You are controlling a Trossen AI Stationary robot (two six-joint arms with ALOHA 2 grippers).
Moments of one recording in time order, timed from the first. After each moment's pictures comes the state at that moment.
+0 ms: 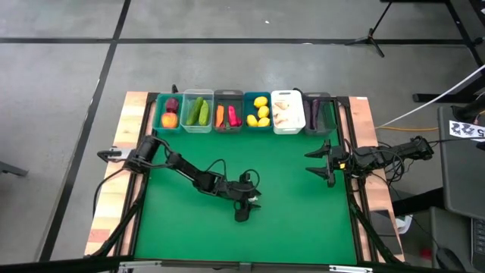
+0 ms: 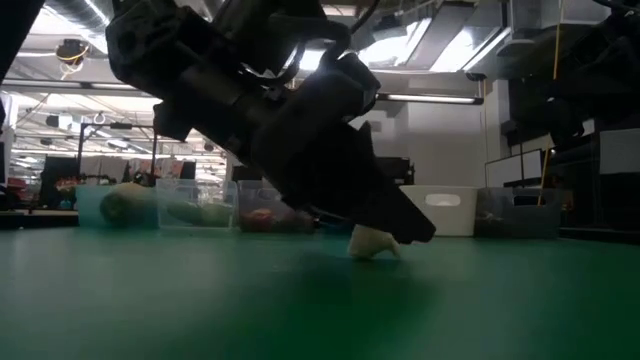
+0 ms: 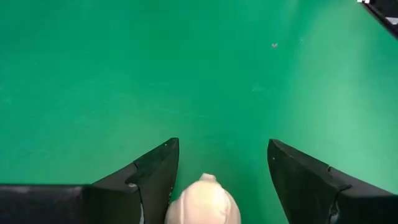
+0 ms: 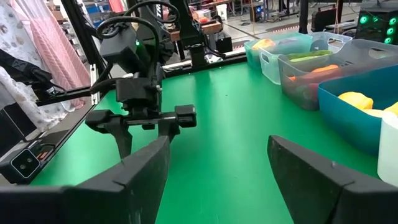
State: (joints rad) left arm -0.27 2.11 1.03 0.54 -0.16 -0.24; right arm 0.29 0.05 0.08 -0.17 0.29 0.24
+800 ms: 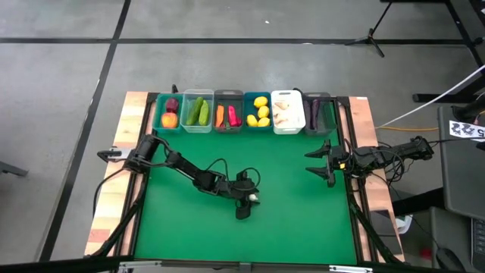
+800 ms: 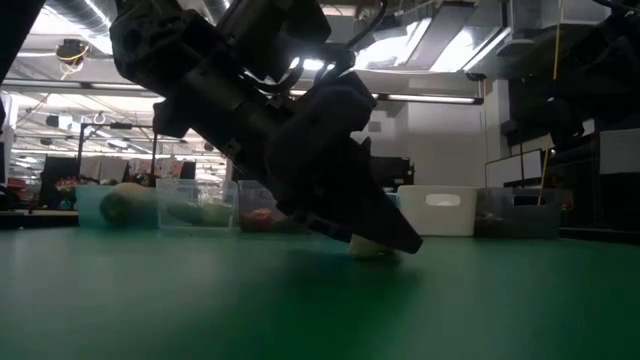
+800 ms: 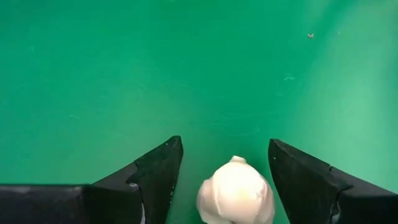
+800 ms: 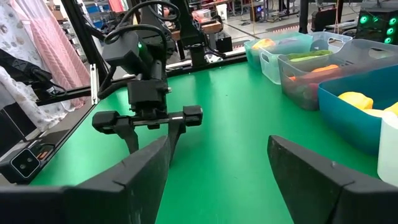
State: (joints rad) left arm -0.26 2.10 1.03 0.45 -0.21 -0.35; right arm 0.29 0.05 0.08 -0.17 0.29 0.24
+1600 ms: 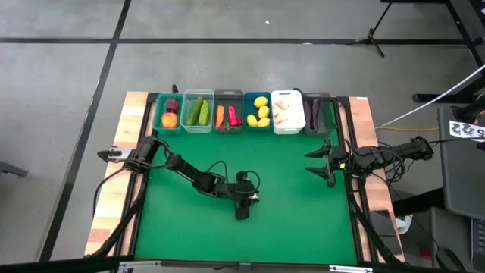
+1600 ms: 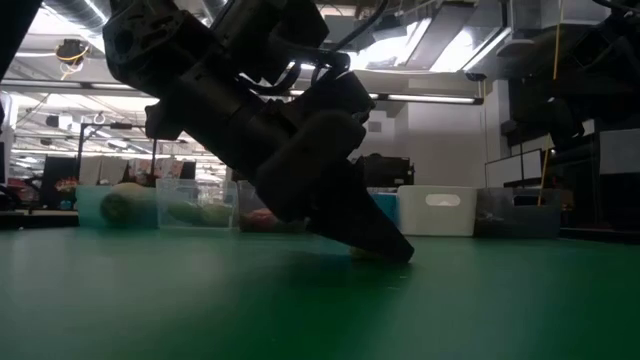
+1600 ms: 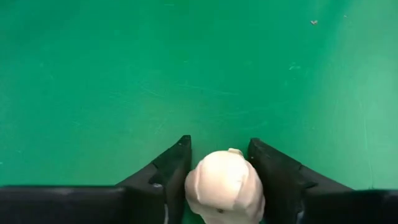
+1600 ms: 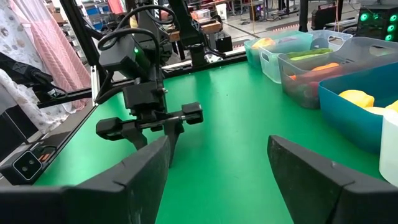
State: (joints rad) left arm -0.29 2.12 1.03 0.45 -0.27 -0.25; right arm 0.29 0.05 0.08 -0.17 0.29 0.26
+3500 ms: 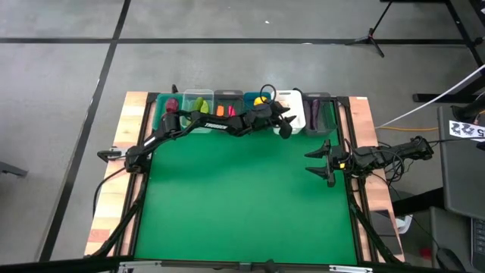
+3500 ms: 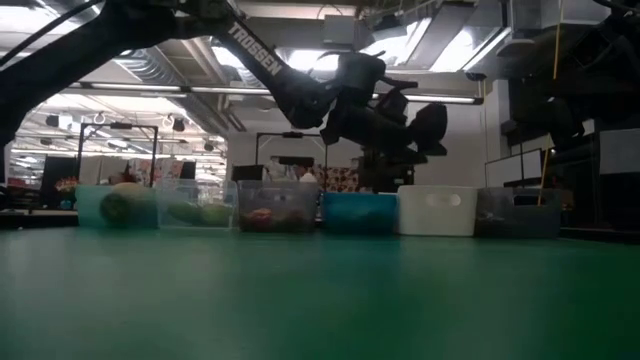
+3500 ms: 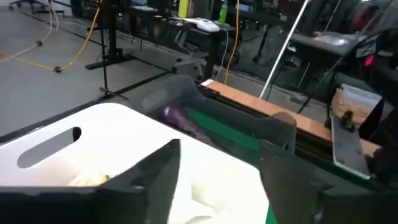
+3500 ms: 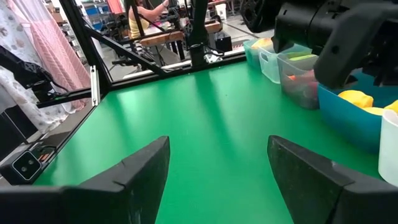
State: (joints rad) left arm 0.29 2.36 1.68 0.51 -0.20 -0.23; right arm 0.29 0.05 0.08 -0.17 0.30 0.26
